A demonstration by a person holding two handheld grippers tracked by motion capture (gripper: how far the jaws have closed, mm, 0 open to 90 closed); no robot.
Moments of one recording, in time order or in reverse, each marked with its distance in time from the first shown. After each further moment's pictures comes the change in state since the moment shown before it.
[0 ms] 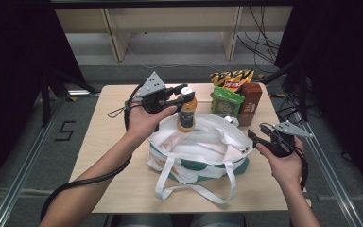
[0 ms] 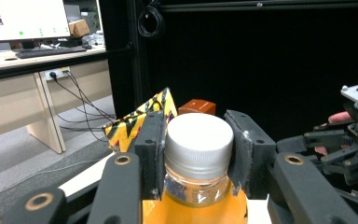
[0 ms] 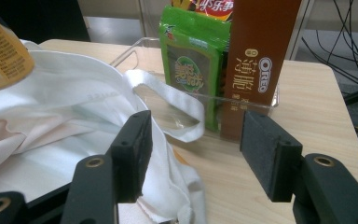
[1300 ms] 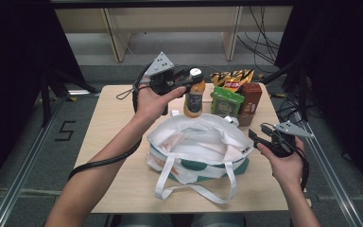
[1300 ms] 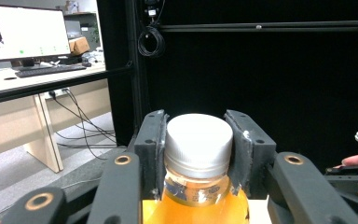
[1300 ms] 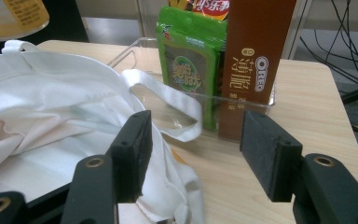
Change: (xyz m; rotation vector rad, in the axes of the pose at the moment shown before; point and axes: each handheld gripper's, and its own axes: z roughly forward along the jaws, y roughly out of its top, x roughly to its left) left arm 0.010 0.035 0.030 -0.054 -0.011 0.001; right arm 0.000 -0.001 -0.001 -0.004 -0.010 0.028
